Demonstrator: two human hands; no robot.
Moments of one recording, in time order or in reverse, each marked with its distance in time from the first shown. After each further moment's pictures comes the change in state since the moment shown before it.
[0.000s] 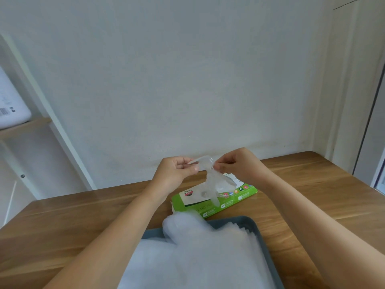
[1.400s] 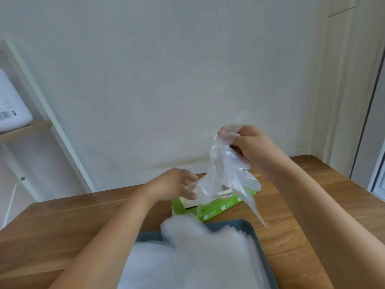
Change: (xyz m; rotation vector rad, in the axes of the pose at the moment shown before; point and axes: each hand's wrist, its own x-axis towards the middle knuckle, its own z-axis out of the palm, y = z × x) left_hand 0.010 -0.005 -0.013 0.588 -0.388 -0.014; right_hand -0.017 -0.051 -0.030 0.476 0.031 -0.139
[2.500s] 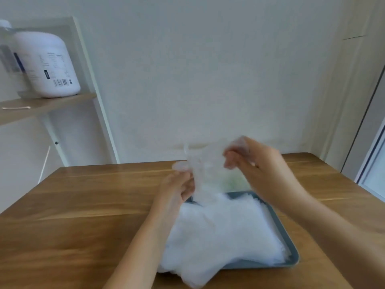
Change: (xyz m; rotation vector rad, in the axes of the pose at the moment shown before) left_hand -0.143 -0.015 0.037 -1.355 0.414 -0.076; right_hand -0.116 -0.048 0.102 -0.676 0.088 -0.276
